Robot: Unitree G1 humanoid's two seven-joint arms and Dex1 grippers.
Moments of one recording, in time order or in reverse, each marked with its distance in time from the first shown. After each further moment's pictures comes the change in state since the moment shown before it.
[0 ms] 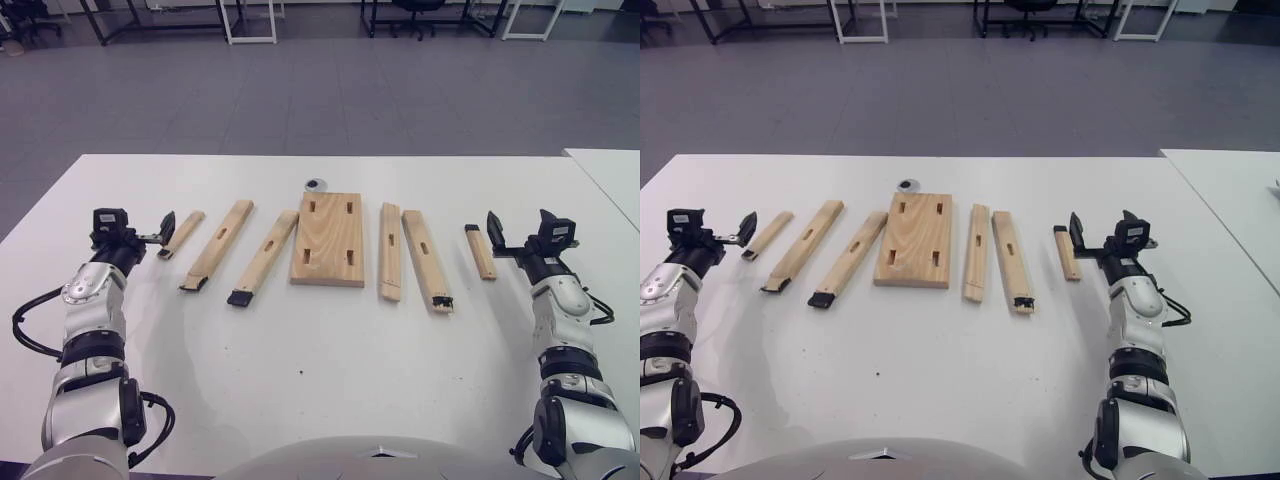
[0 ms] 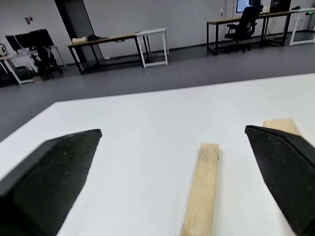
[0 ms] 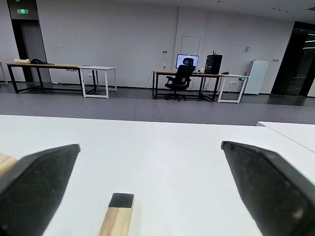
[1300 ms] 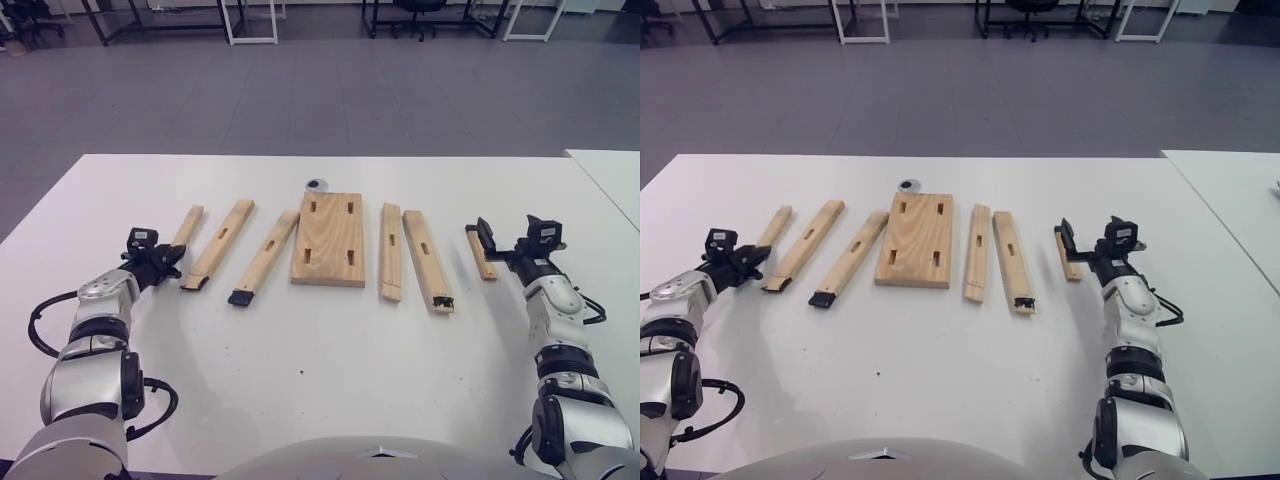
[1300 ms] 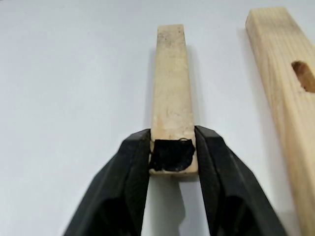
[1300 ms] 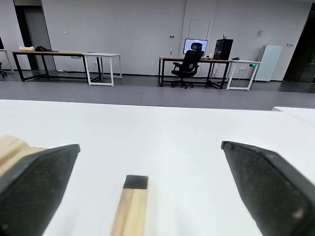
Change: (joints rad) left arm -0.176 0.028 -0.065 0.340 0.056 0.081 -0.177; right arm -0.014 0.021 0.041 -0.069 0.094 0.254 0.056
